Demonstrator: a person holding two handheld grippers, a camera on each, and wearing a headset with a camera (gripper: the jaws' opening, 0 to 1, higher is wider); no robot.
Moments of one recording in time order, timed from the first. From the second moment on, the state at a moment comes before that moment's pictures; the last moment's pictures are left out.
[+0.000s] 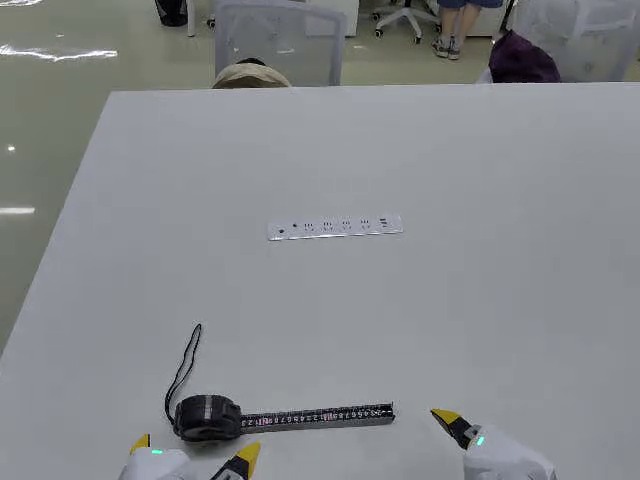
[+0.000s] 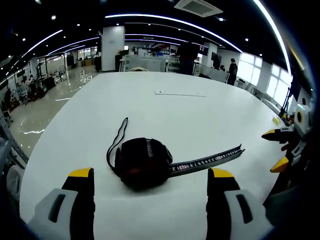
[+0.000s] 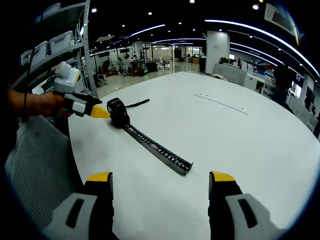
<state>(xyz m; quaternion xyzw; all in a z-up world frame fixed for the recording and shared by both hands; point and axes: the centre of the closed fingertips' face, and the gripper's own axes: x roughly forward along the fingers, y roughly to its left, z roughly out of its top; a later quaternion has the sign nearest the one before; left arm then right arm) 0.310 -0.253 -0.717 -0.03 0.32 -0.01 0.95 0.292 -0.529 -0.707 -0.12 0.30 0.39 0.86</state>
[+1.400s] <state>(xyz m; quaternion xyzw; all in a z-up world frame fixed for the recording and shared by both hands) 0.330 -0.242 -0.735 -0.04 0.32 0.04 0.95 0.346 -0.536 -0.753 -0.20 0.29 0.55 0.76</state>
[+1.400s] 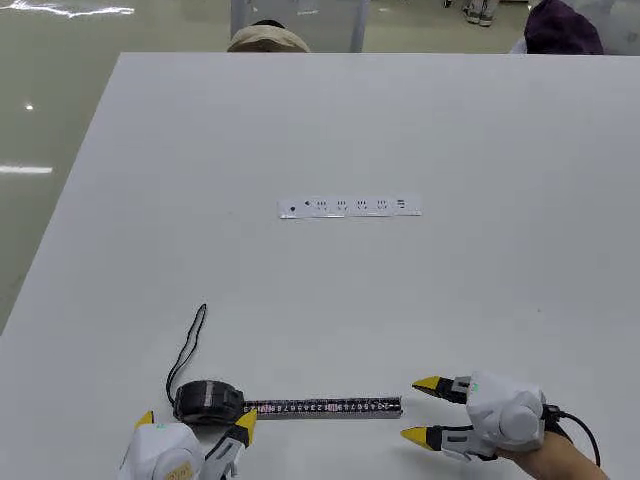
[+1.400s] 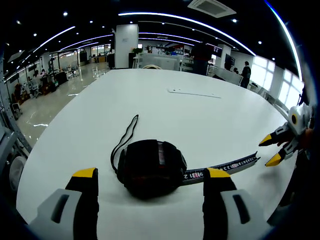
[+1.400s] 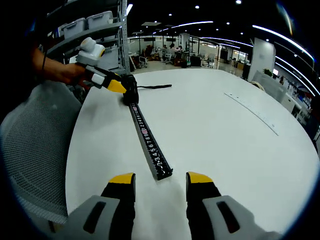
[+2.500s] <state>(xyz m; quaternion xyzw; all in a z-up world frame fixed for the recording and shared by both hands) 0.336 -0.234 -0.753 -0.06 0.33 0.09 0.94 0.353 -0.520 -0.780 -0.25 0.28 0.63 0.68</state>
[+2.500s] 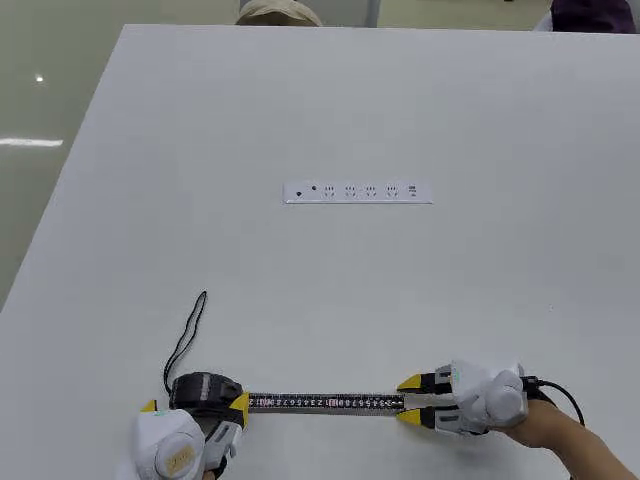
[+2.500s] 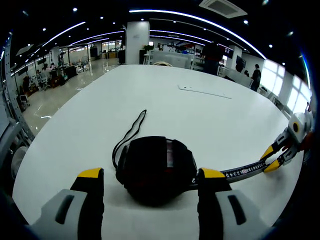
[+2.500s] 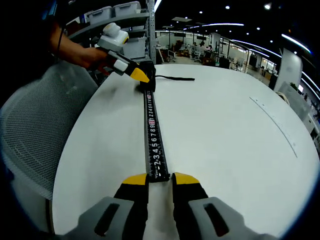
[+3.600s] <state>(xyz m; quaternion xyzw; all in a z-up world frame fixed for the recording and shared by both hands) 0.348 -0.239 -0.753 -0.08 0.32 0.12 0.94 0.353 -0.521 -0.780 -0.25 0.28 0.63 0.68</state>
